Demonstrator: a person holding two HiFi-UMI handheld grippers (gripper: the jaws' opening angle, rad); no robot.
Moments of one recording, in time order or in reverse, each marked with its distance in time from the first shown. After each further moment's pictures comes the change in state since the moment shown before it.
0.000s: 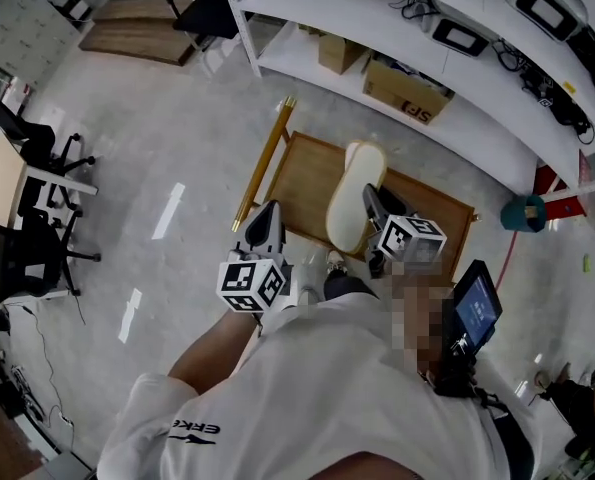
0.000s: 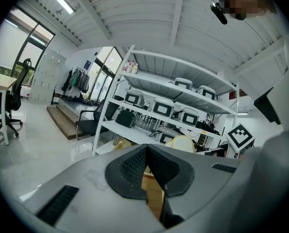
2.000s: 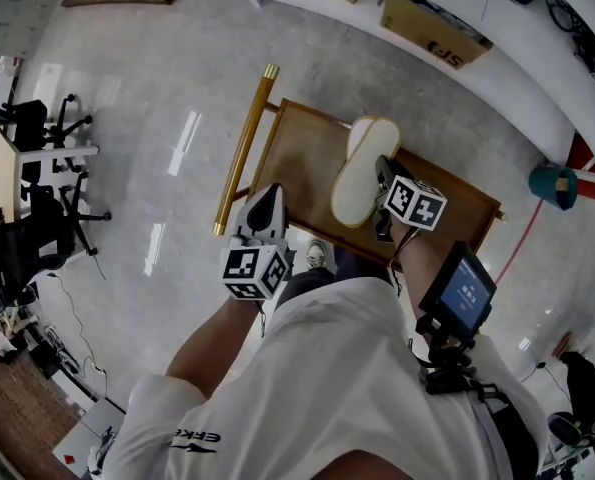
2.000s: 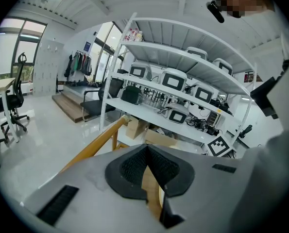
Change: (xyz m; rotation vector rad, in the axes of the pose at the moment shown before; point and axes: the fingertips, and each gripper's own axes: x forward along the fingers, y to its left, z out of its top) left arm 0.117 0.026 -0.083 0.004 0.288 0.099; right arm 0.140 -0.176 -0.087 0.219 0.275 -0.159
